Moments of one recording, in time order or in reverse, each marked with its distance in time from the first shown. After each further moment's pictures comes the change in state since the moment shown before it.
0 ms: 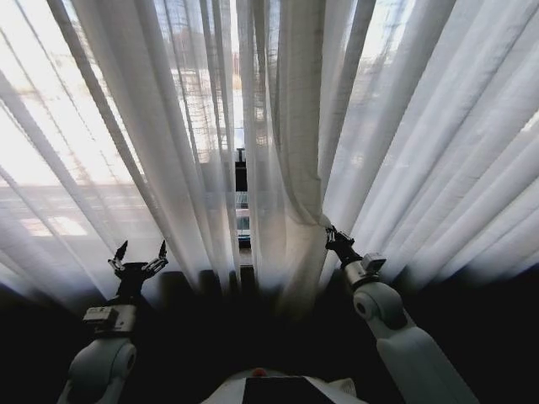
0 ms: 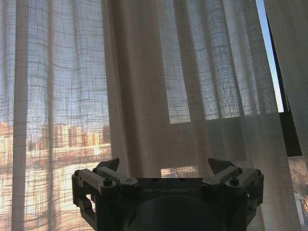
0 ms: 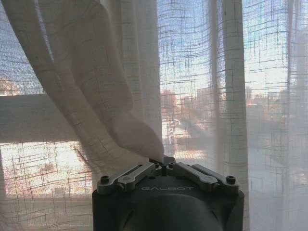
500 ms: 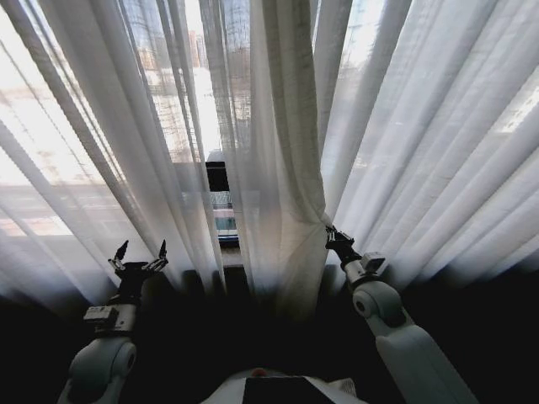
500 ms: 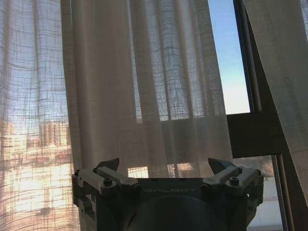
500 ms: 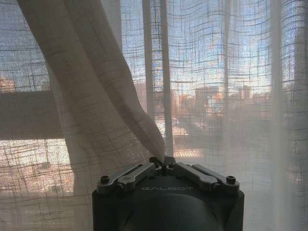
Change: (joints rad) left arm -0.003 0.002 0.001 0.008 0.000 0.001 0.001; right arm 0.011 0.004 -0.004 -0.017 0.000 0.002 -0.002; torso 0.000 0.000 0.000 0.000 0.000
